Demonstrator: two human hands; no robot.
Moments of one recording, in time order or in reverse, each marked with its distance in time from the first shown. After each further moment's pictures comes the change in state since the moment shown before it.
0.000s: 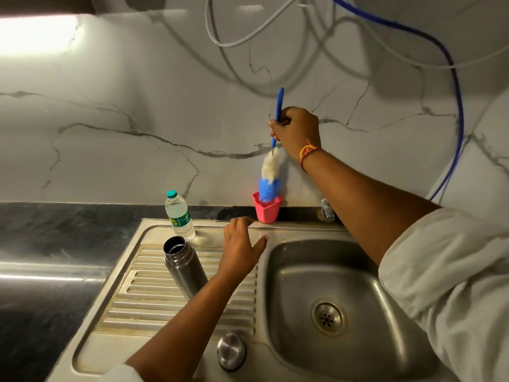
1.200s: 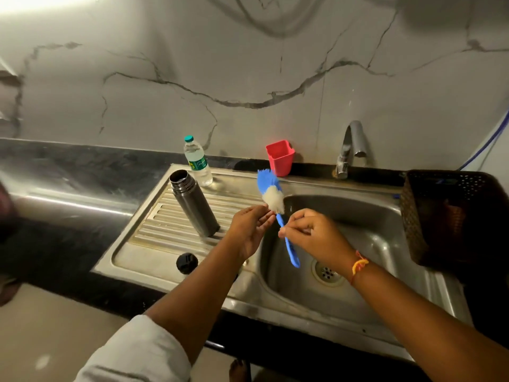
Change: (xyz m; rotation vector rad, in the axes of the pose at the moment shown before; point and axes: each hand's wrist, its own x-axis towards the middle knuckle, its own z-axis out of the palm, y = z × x) left_hand -0.079 0.038 0.050 -1.315 0.094 -0.778; right_hand -0.284 0.101 -0.072 0.339 -0.660 0.176
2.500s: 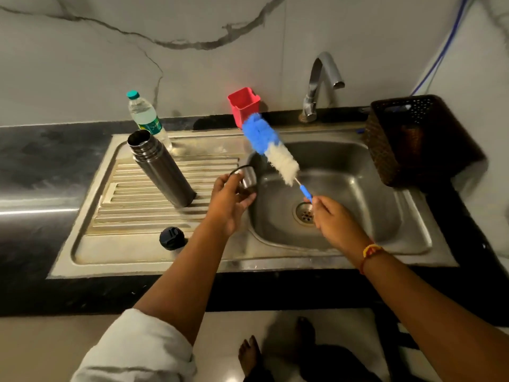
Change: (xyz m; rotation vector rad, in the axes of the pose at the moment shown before) left_hand 0.007 -0.018 -0.059 0.036 -0.124 -0.077; right_hand -0.075 0.047 0.047 -0.132 0.440 0.448
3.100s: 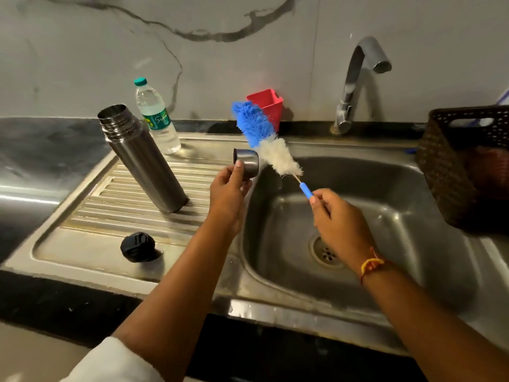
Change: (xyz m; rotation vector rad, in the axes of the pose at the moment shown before) left_hand 0.085 -0.038 0.007 0.146 0.096 0.460; right_hand 0.095 0.042 0.027 -0.181 0.063 -0.353
